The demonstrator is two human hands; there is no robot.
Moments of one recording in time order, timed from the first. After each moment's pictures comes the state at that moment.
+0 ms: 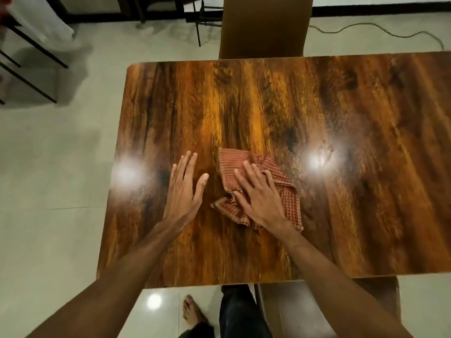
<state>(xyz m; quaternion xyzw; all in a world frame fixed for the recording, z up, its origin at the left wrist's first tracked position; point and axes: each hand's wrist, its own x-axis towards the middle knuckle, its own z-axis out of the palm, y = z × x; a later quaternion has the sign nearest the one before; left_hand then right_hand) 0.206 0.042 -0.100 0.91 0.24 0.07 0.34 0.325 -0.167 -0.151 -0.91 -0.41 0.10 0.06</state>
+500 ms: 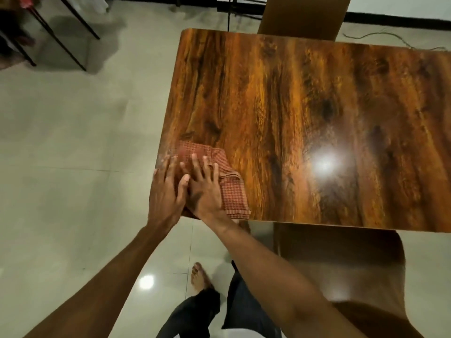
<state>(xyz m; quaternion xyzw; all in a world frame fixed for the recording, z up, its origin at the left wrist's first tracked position) -0.022 0.064 -0.079 0.87 0.36 0.08 0.32 0.064 -0.011 -0.142 -0.88 -0.46 0.13 0.07</state>
